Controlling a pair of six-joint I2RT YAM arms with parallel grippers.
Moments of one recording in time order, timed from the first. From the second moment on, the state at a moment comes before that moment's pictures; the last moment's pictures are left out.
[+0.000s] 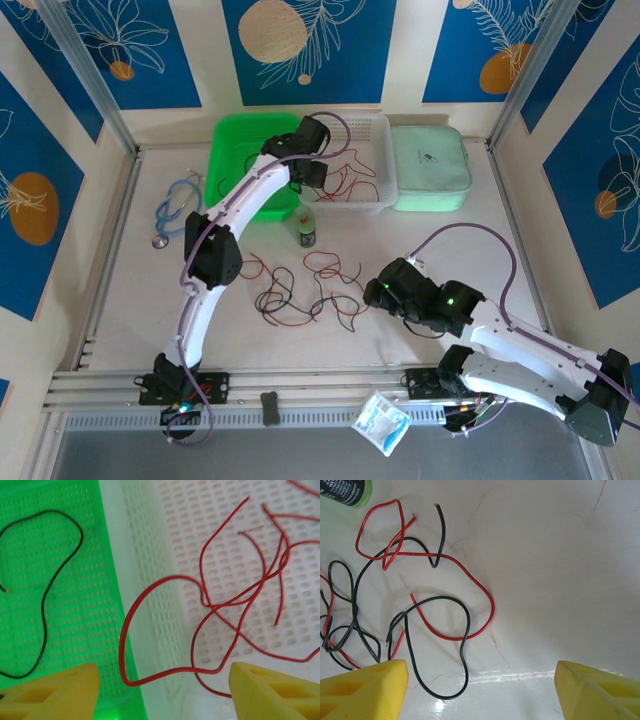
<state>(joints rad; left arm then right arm) -0.57 2.35 2.38 -1.04 -0.24 -0.26 0.88 0.86 0.67 -0.86 0.21 1.11</state>
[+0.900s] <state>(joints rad) -0.54 2.35 2.26 -0.92 -0.24 -0.28 0.88 0.87 0.67 -0.84 0.21 1.11</state>
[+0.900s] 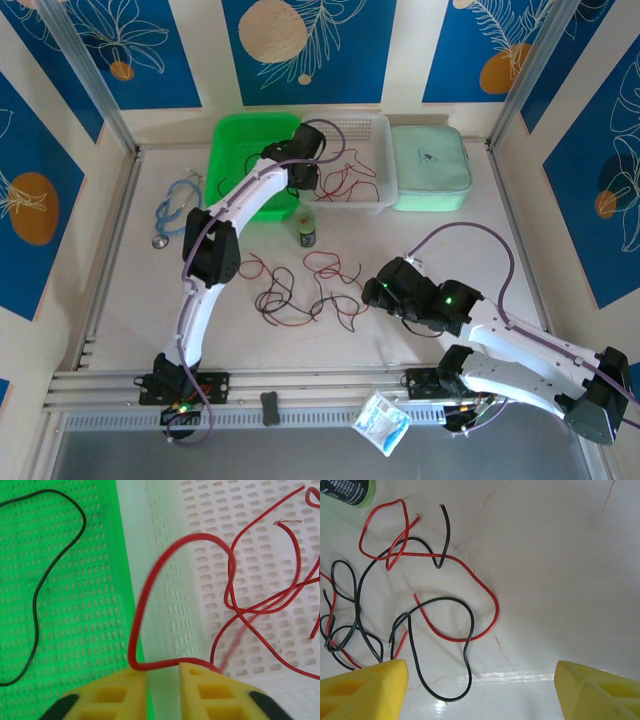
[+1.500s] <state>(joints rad) -0.61 2.35 2.29 -0.86 -0.28 -0.20 0.88 0.88 0.67 -0.83 0.21 1.11</state>
